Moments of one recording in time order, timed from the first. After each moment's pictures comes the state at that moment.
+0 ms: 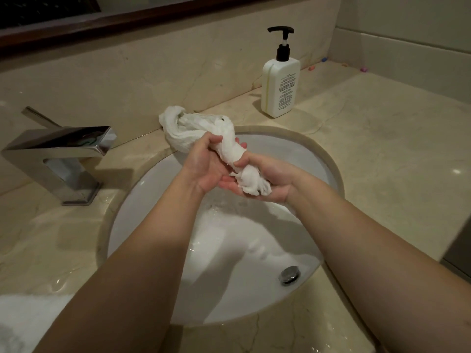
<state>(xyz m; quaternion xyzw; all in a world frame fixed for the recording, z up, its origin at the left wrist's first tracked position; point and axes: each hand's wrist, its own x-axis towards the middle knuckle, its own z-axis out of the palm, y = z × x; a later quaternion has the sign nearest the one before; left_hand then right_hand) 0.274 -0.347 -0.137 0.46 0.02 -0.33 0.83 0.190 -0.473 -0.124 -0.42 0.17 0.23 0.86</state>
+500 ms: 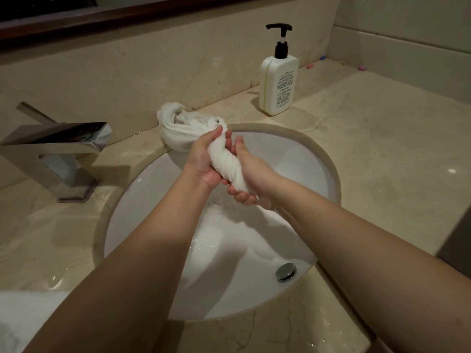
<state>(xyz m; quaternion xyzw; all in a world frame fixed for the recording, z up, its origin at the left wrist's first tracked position) 0.267 -0.357 -0.136 0.41 0.06 -0.30 0.86 0.188 -0.448 -0.126 -0.64 0.20 0.17 0.73</state>
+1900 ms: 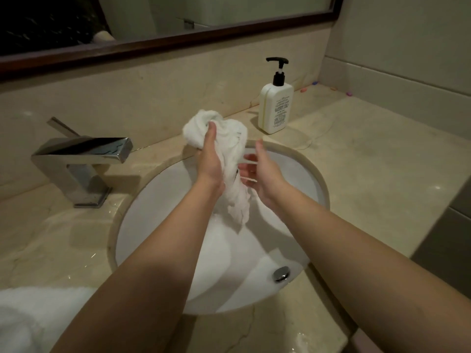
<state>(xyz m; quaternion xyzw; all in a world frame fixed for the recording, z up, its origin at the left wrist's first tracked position) 0.262 -0.368 -0.123 0.51 0.03 -0.11 0.85 0.198 -0.461 -0.121 -0.61 0.24 -0.03 0.75</state>
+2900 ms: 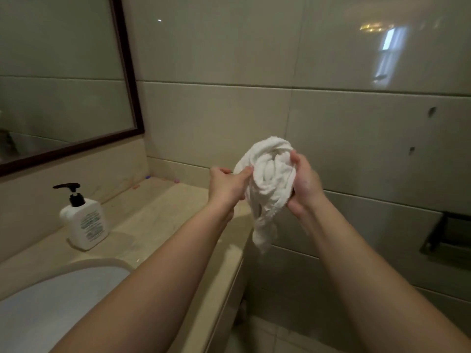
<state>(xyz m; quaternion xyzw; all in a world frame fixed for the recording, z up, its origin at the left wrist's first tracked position) 0.059 -0.688 0.054 0.64 -0.28 -0.25 0.67 -0.051 -0.772 0.064 -0.44 0.23 -0.44 0.75</state>
